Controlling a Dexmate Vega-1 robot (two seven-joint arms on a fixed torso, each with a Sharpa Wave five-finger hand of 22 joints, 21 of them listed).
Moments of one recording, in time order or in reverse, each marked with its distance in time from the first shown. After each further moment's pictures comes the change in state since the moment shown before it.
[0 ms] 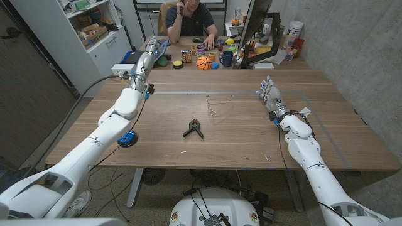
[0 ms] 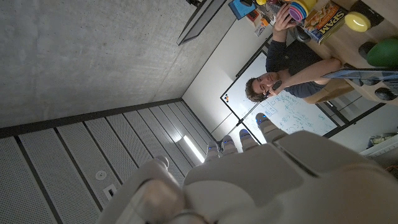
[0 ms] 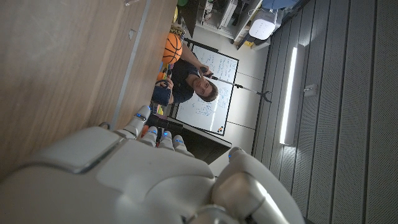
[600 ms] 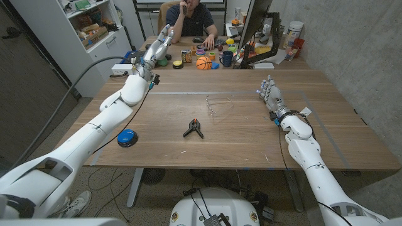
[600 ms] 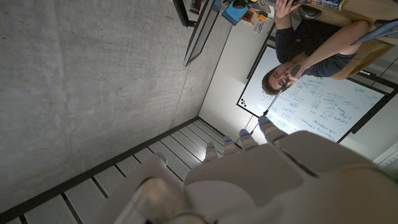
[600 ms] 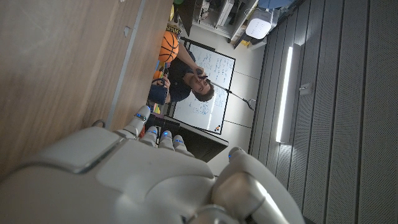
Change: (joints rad) left arm -0.096 0.042 0.076 -0.072 0.233 0.125 0.006; left_hand 0.038 0.015 0.000 -0.017 0.019 -0.001 -0.038 -0.012 0.000 0.002 -0.002 -0.018 0.005 -0.004 0.004 -0.023 0.000 -0.038 0.027 -0.033 0.000; right arm 0.001 0.008 0.013 0.008 -0.002 0.024 0.018; right_hand 0.000 0.000 0.000 0.000 0.000 0.000 0.000 0.000 0.000 0.004 0.004 0.000 0.000 0.000 0.000 0.000 0.000 0.000 0.000 -0.007 0.000
